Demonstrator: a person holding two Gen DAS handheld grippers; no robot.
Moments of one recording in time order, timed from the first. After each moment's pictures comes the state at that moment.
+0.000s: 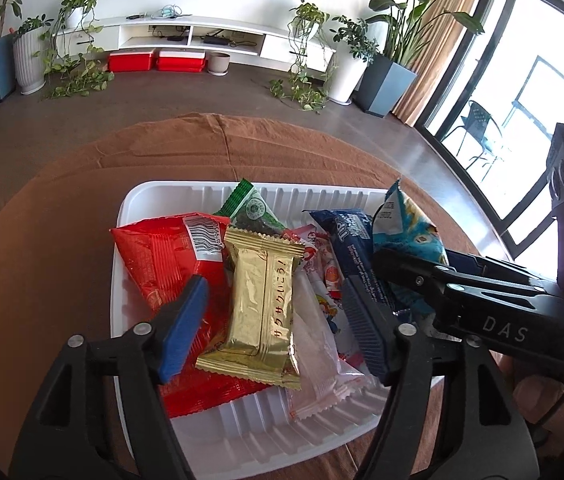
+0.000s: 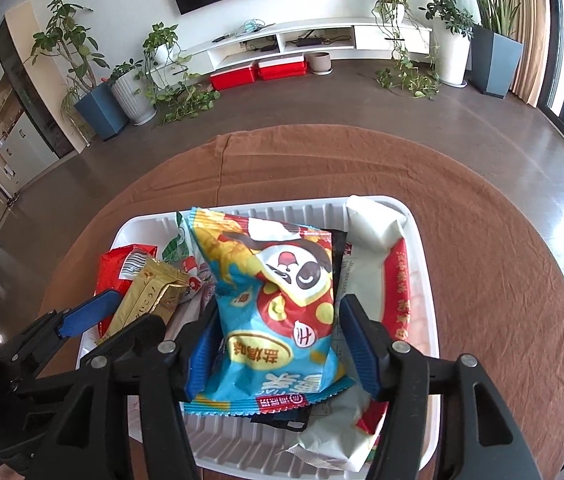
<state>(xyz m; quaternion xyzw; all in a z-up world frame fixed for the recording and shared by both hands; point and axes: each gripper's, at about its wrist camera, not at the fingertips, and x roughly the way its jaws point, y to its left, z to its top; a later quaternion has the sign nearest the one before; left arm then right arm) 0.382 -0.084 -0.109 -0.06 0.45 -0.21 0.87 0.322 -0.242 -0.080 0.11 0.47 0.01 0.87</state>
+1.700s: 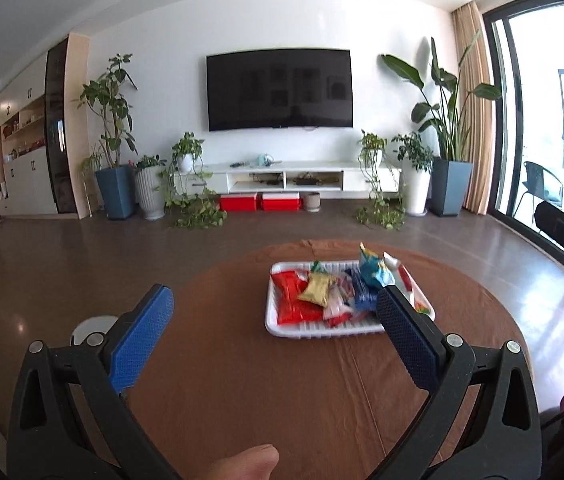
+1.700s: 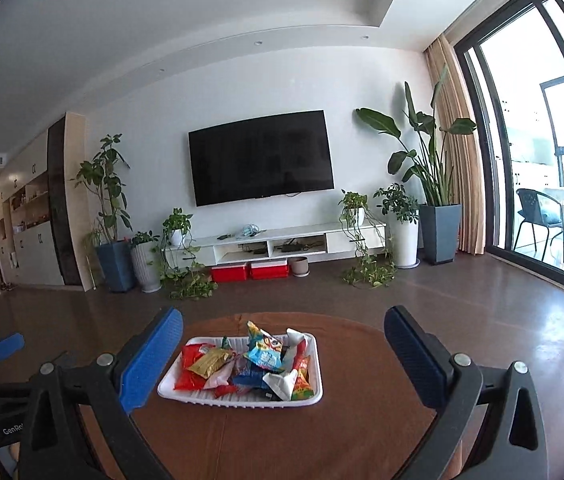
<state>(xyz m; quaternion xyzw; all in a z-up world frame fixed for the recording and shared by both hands) 0.015 -0.039 0.074 0.02 0.20 -0.02 0.98 0.004 -0.233 0.074 0.06 0.10 -0.05 0.99</state>
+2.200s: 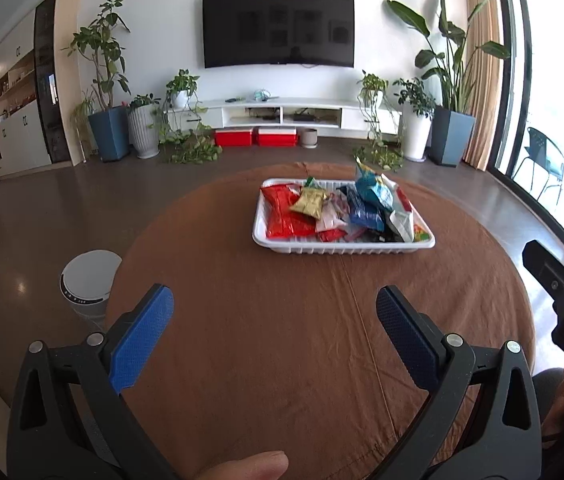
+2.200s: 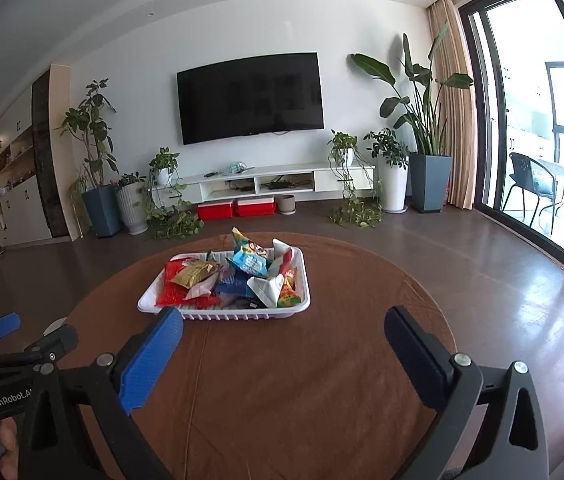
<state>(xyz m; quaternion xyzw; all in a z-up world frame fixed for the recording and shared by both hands) 0.008 -0.046 0.010 0.01 0.32 -0.03 0.95 -0.005 -0.227 0.000 0.05 0.22 -0.07 0.97</state>
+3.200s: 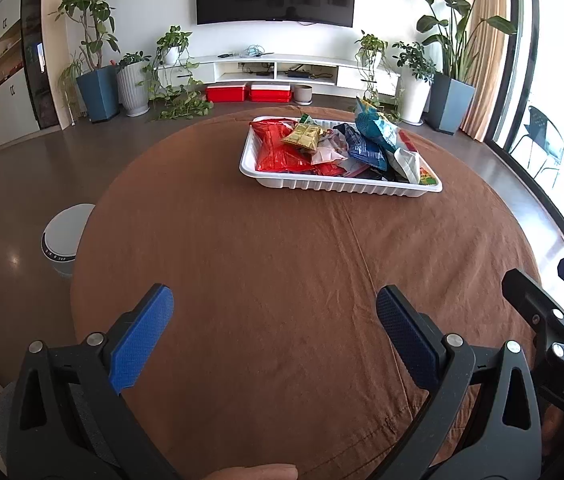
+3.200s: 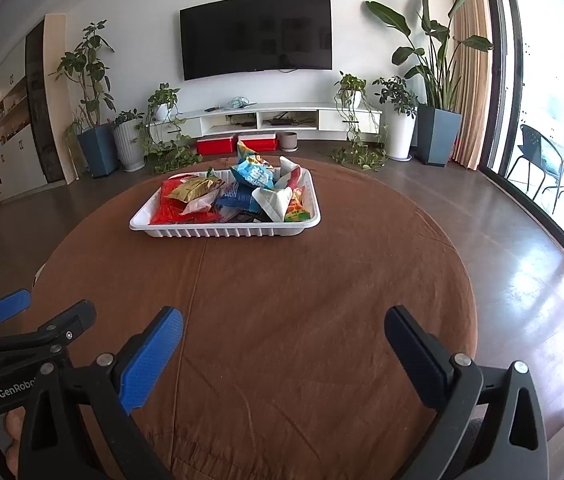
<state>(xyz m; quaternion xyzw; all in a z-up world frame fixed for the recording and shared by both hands) 0.039 -0.051 -0.054 0.00 0.39 -0.04 0.92 -0.003 -0.211 -0.042 0.03 0.33 -0.06 0.94</state>
